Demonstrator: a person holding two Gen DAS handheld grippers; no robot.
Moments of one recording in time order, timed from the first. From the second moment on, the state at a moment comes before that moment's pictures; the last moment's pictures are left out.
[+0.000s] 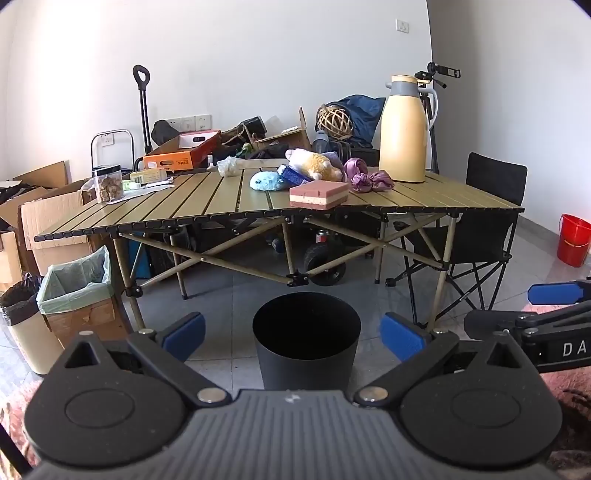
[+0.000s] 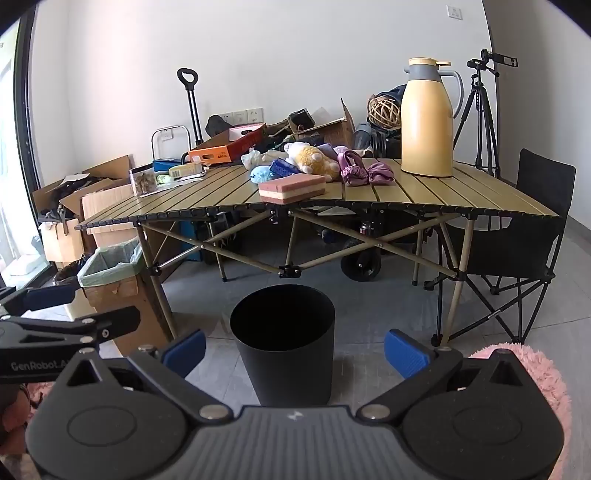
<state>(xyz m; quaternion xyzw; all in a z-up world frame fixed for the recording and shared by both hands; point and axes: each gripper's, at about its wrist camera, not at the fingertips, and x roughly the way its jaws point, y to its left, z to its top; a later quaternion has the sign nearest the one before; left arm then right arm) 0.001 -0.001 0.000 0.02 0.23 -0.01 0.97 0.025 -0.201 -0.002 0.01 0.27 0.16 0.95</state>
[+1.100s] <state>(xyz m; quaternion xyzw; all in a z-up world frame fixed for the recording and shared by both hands) -0.003 0.002 0.001 0.02 0.22 -0.01 0.98 0.027 -0.195 -0.002 0.01 0.27 0.16 0.95</state>
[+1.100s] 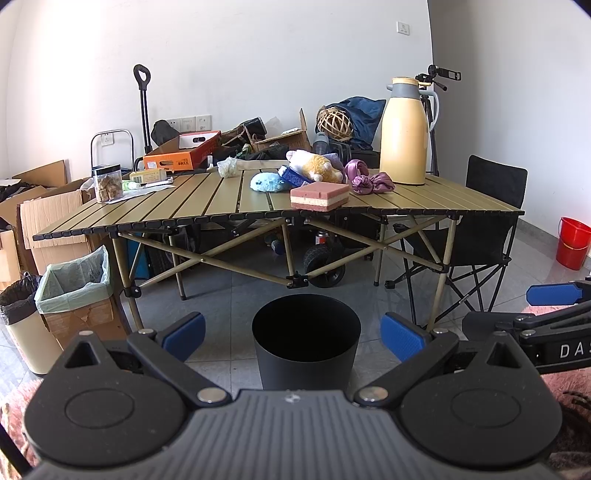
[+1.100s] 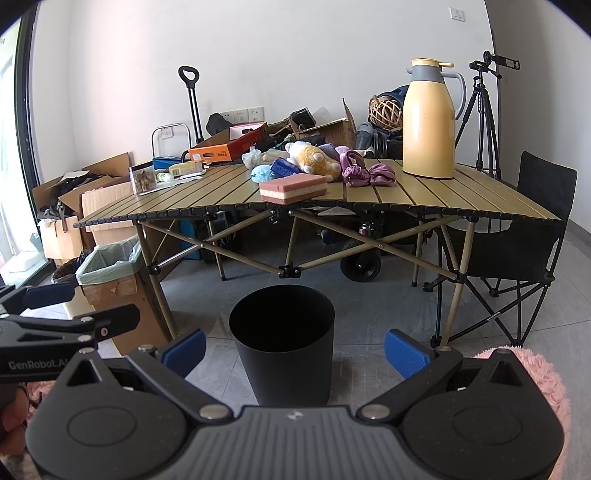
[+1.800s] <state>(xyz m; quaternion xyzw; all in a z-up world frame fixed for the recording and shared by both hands) -0.003 0.003 0.002 0.01 0.22 -0.01 0.98 0.028 -0.193 -0.002 0.01 0.27 0.16 0.95</state>
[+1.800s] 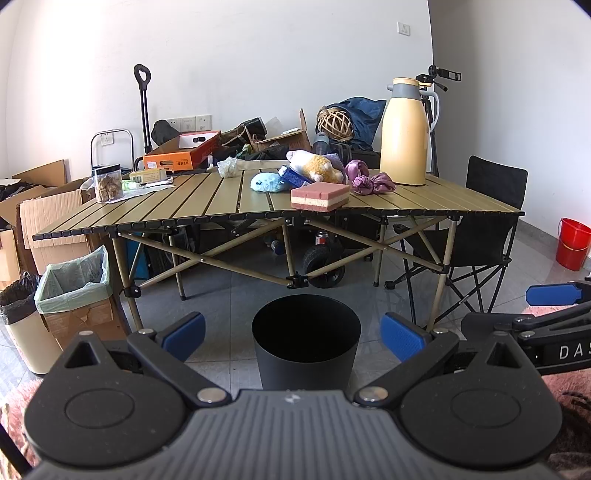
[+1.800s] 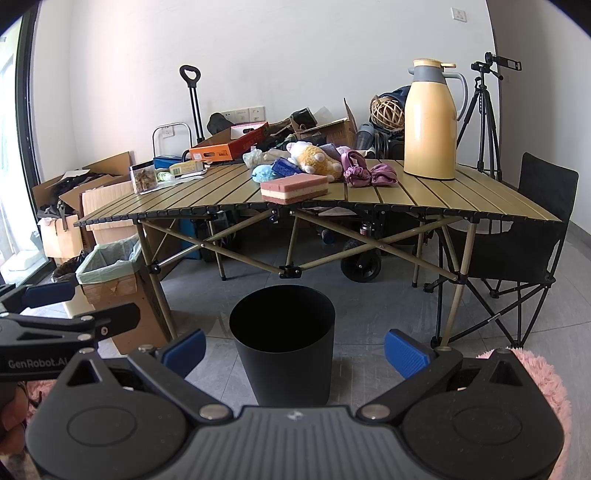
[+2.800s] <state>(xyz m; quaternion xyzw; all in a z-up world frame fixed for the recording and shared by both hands) -0.004 0.004 0.004 0.01 0.22 -0.01 0.98 0.030 -0.190 -0.002 0.00 0.27 0.16 0.95</state>
